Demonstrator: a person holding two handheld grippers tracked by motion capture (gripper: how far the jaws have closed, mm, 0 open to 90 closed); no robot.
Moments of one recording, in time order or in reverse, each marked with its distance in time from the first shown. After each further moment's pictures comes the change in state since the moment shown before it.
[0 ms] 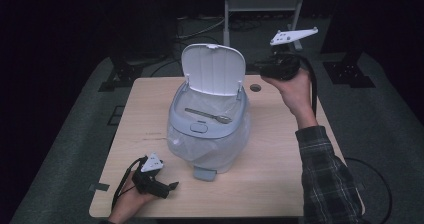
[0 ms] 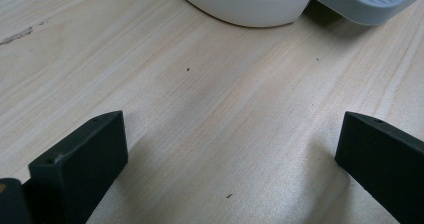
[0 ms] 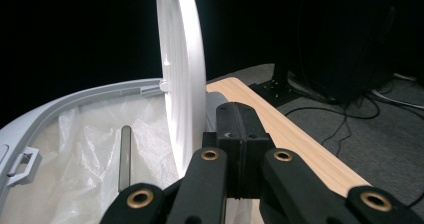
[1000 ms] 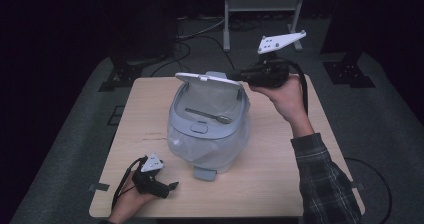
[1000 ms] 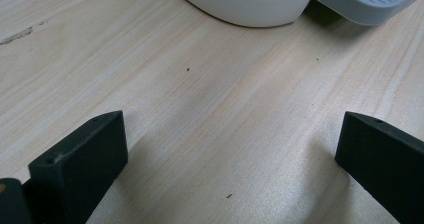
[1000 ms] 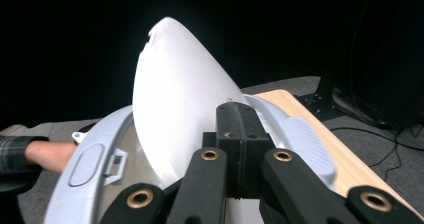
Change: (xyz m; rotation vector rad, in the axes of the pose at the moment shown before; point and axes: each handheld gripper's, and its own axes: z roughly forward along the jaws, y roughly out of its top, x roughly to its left) left arm 0.000 0.000 0.000 0.001 -0.001 0.000; right arm 0.044 0.012 0.008 -0.004 0.173 -0.082
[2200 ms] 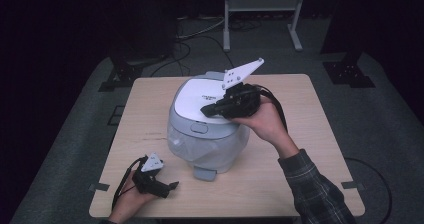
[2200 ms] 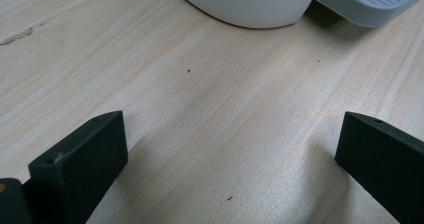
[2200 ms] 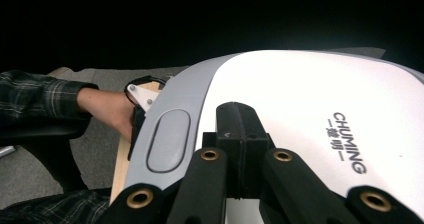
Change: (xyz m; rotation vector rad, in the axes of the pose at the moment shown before) left arm 0.000 0.001 0.001 0.000 0.002 -0.002; right arm 0.056 -0.017 0.056 0.175 0.153 -0.085
